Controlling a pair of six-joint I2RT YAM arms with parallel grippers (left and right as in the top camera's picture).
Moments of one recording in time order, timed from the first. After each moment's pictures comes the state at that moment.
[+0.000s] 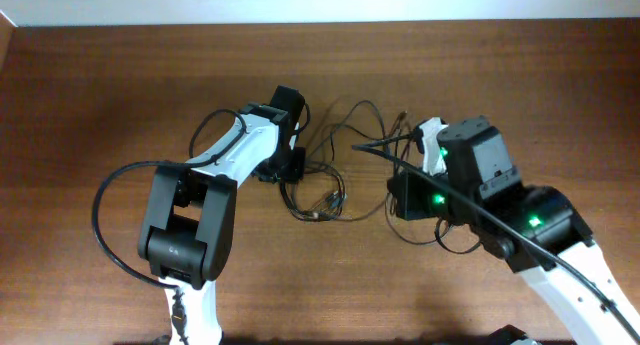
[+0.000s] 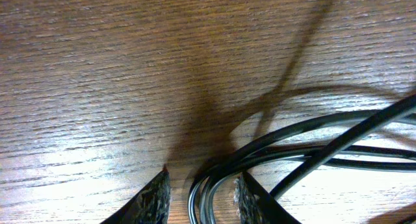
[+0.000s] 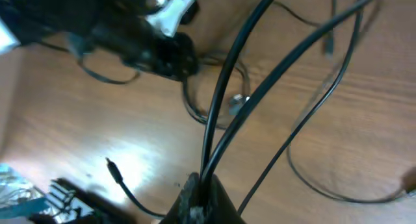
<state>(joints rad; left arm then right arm) -0.33 2.07 1.42 -0.88 0.00 -0.24 0.49 1.18 1.23 -0.95 -0.23 0.46</state>
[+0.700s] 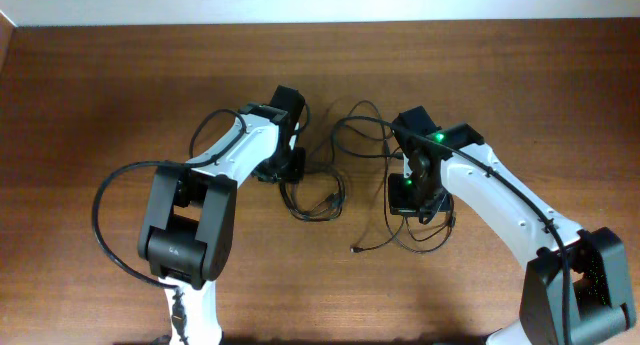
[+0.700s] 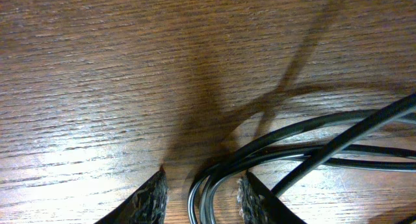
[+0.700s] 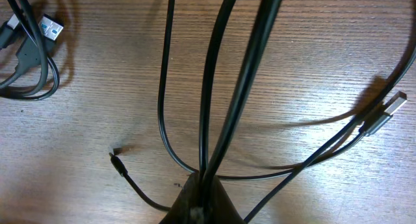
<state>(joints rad) -0.33 2.07 1.42 -0.88 0.00 -0.24 0.40 1.71 1.23 -1.09 -0.14 0.42</state>
